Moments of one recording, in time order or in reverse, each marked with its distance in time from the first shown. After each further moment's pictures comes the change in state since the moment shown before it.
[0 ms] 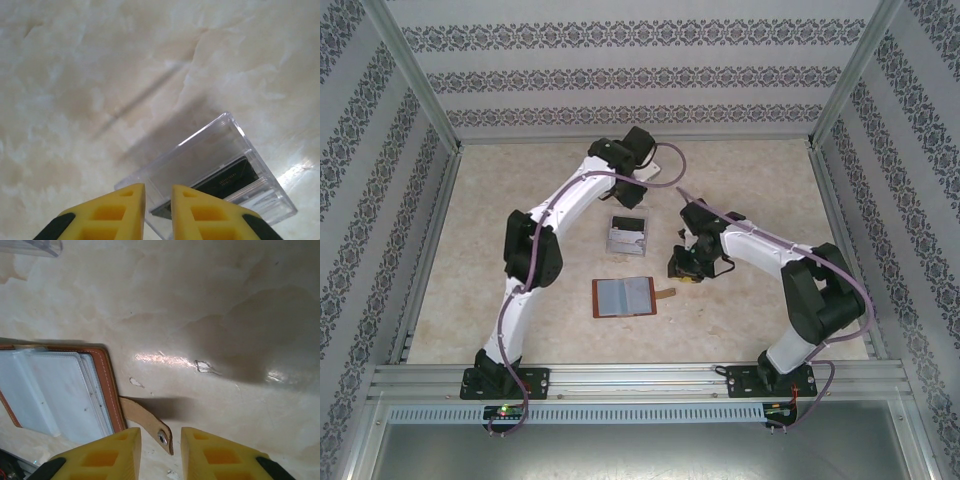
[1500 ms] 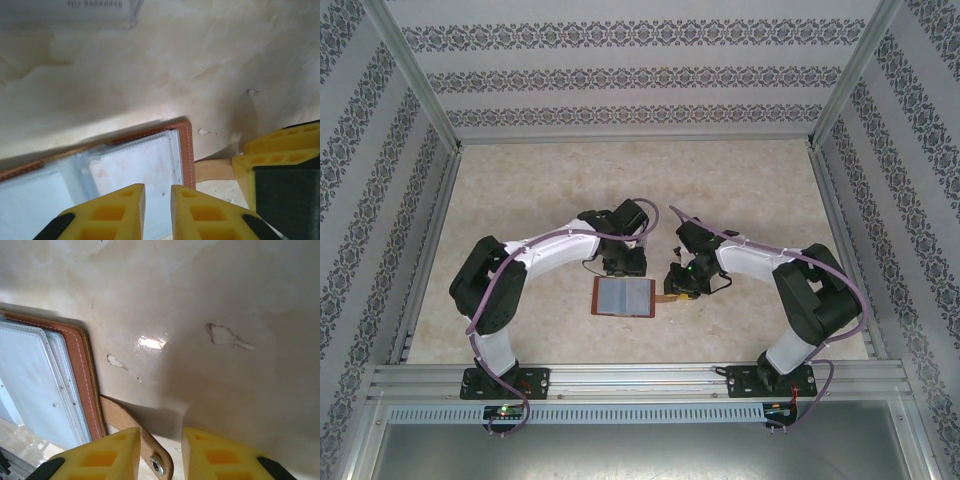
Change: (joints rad) left arm -0.166 -0.465 -0.973 0.454 0.368 -0.840; right arm 0.049 -0.004 -0.154 0.150 -0.050 0.032
